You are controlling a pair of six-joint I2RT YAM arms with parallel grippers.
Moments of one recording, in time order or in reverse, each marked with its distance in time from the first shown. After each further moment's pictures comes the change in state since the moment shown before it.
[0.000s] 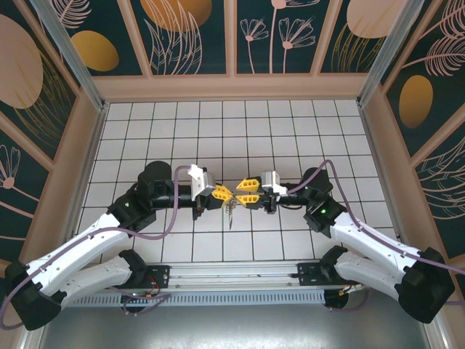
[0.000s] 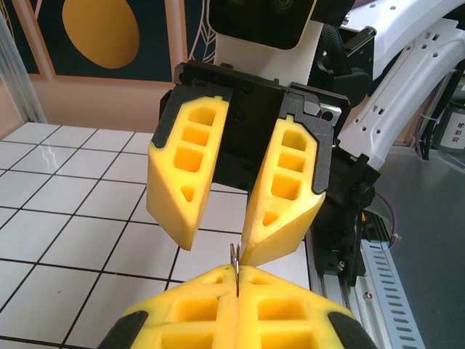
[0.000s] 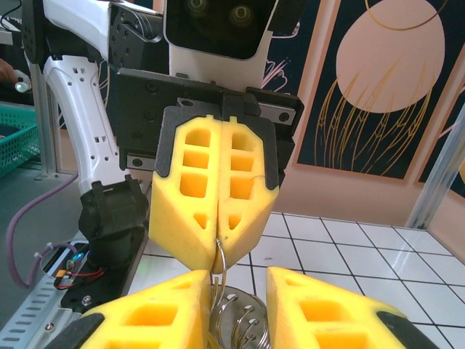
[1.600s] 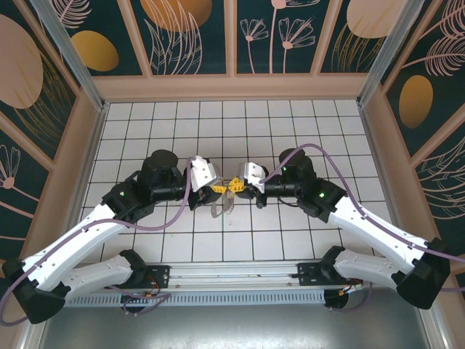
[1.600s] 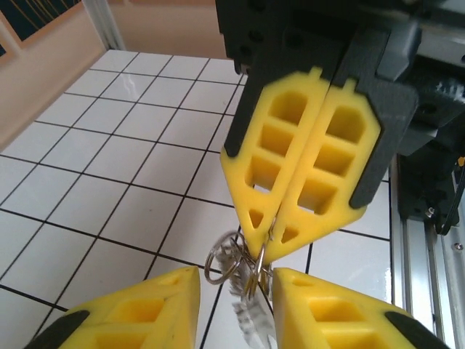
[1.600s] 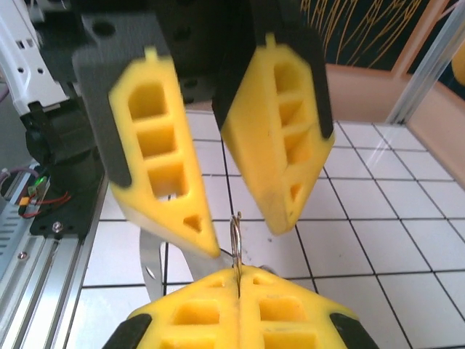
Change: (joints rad) left arm 0.001 0.070 0.218 -0.367 -0.272 0.172; right arm 0.100 0.103 0.356 -0.716 0.264 -0.271
